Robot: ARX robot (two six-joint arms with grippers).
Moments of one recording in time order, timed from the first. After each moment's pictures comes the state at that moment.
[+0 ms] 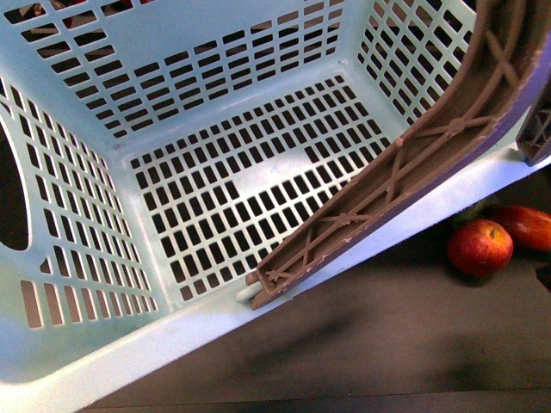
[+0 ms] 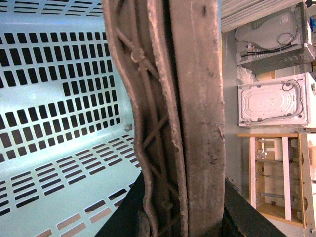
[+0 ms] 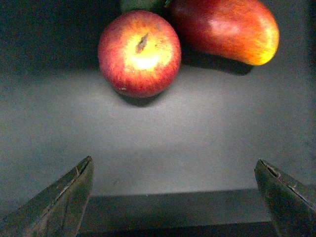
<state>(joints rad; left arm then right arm) -0.65 1.40 1.12 -0.26 0.05 -0.99 -0.15 2.03 0.59 0.50 0.01 -0.20</state>
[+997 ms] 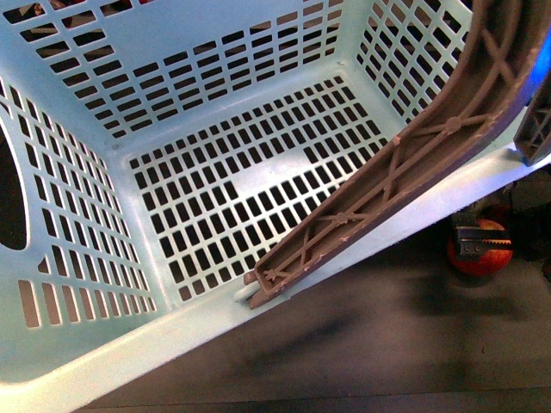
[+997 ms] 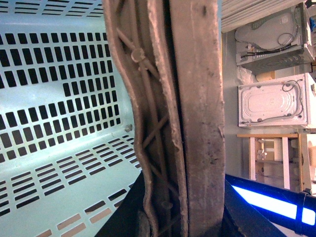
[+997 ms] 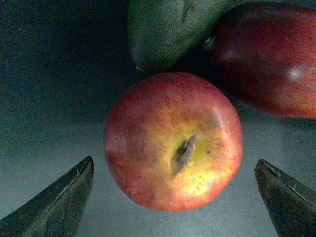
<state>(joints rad) -0.65 1.40 1.12 -0.26 0.05 -0.99 -0.04 2.41 1.05 0.33 0.08 -0.04</state>
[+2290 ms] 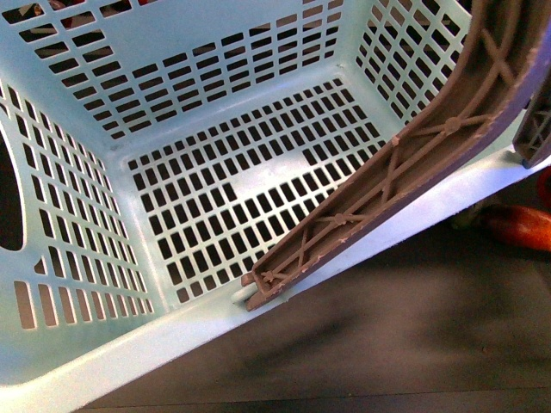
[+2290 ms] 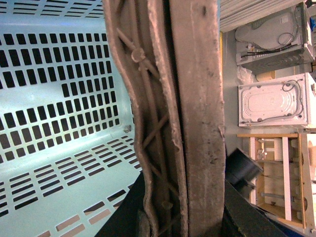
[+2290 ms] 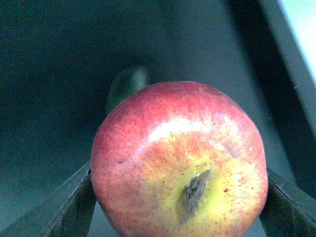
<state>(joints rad) -0.65 1.40 1.12 -0.26 0.05 -0.99 -0.19 1.91 0.73 0.47 0.01 -0.01</state>
